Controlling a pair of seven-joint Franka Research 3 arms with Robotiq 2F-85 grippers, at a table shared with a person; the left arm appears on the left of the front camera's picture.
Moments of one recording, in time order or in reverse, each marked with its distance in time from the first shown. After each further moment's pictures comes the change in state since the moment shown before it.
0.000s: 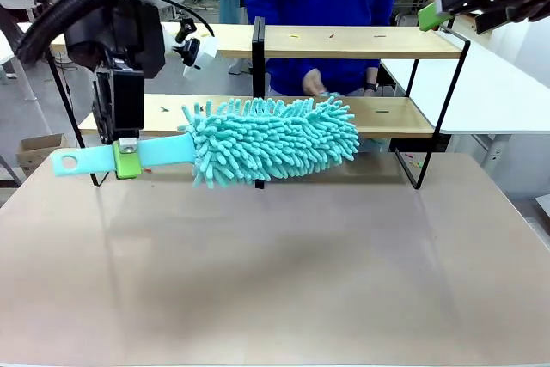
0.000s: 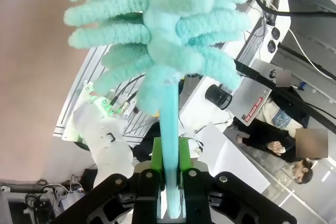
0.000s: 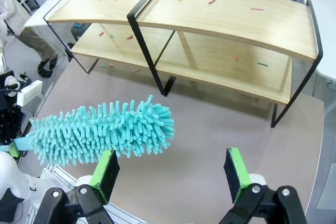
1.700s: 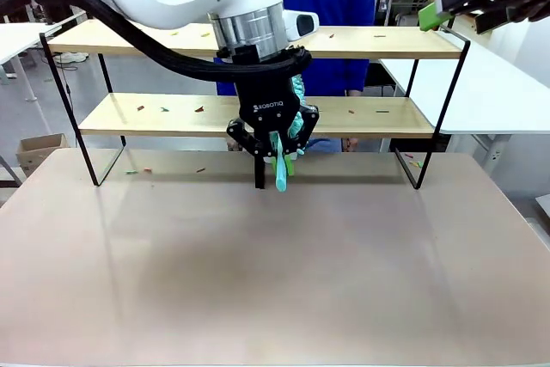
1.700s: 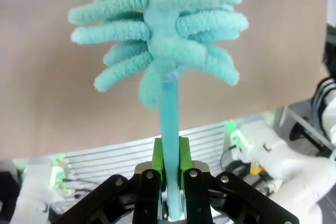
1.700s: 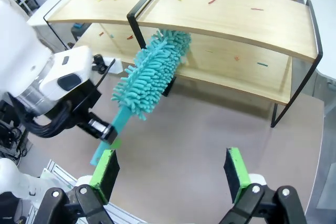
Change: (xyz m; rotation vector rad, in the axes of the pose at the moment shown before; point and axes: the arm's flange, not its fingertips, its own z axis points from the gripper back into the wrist) left arm 0.175 -0.025 -0.044 0.280 -0.542 0.764; right arm 0.000 0.000 0.000 0.000 0.000 0.000
